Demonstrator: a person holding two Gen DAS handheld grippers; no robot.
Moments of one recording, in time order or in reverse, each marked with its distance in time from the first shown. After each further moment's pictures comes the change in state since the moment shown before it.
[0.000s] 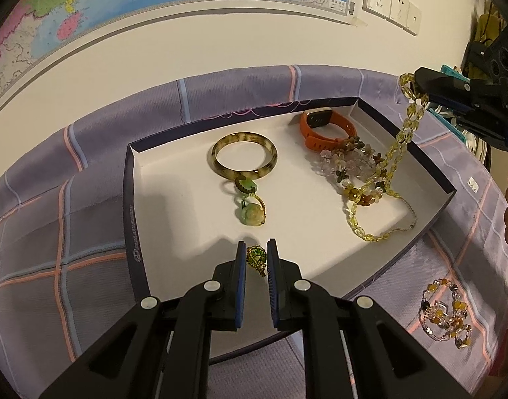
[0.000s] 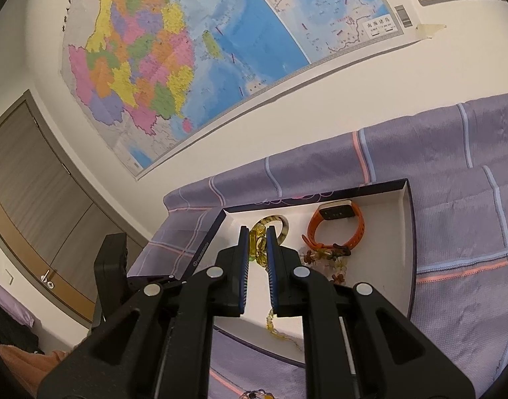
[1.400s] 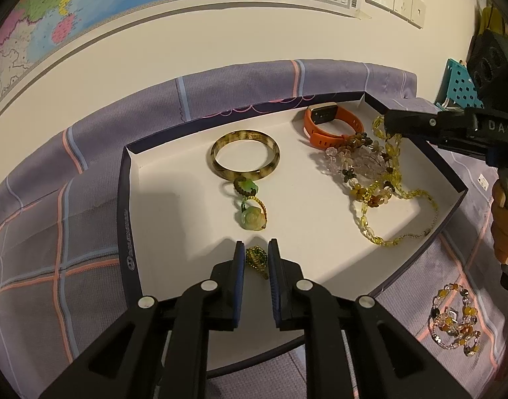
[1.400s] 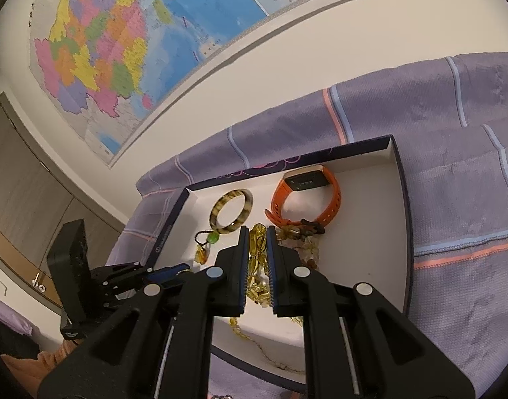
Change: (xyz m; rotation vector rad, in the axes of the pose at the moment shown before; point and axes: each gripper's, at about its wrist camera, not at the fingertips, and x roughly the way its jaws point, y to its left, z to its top) left arm 0.009 -0.007 0.004 0.012 0.012 0.033; right arm 0.039 -0.033 -0.014 0.052 0.102 -0.085
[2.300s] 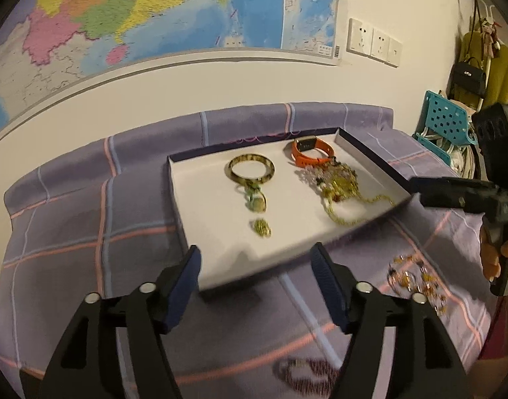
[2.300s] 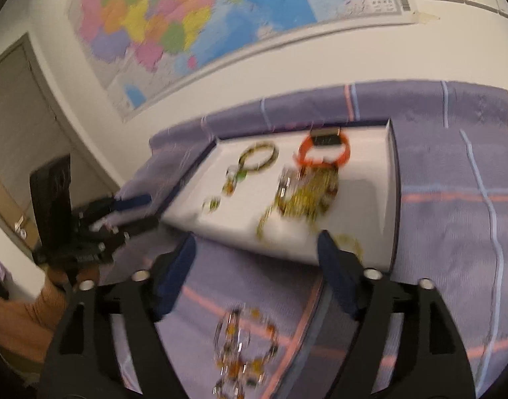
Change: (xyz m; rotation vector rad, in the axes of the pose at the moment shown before) left arm -0.085 0.013 -0.051 -0.030 -0.177 -0.037; right arm -0.061 0.047 -0.076 -0.215 0.035 -0.059
